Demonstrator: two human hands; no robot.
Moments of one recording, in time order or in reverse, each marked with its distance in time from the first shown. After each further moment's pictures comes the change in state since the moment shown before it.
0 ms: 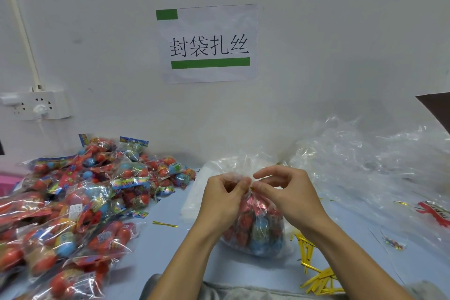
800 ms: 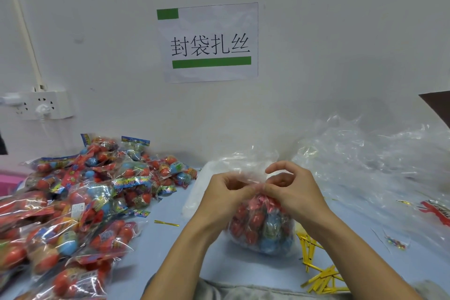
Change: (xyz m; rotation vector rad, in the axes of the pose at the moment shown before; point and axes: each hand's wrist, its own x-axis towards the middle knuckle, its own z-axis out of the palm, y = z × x) left_hand -0.001 0.007 -0.006 -0.152 -0.152 -0.084; right_hand 0.010 0.015 -0.007 -0.006 0.028 0.107
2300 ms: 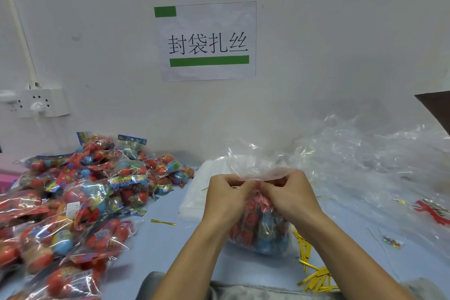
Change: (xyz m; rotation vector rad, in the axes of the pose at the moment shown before) left_hand -0.002 0.004 0.020 0.107 0.223 -0.086; right_hand 0.001 0.003 0.009 -0.118 0.020 -0.036
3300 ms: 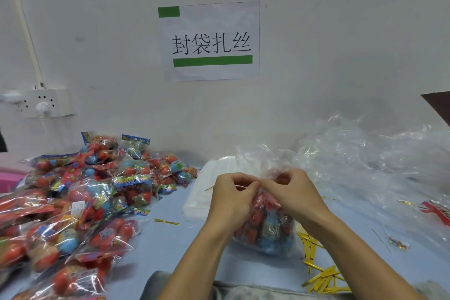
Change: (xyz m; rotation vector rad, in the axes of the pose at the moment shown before) left_hand 0.004 -0.007 0.001 0.102 -0.007 0.091; right_hand 0.000 -0.004 -0.004 -0.034 -0.057 0.004
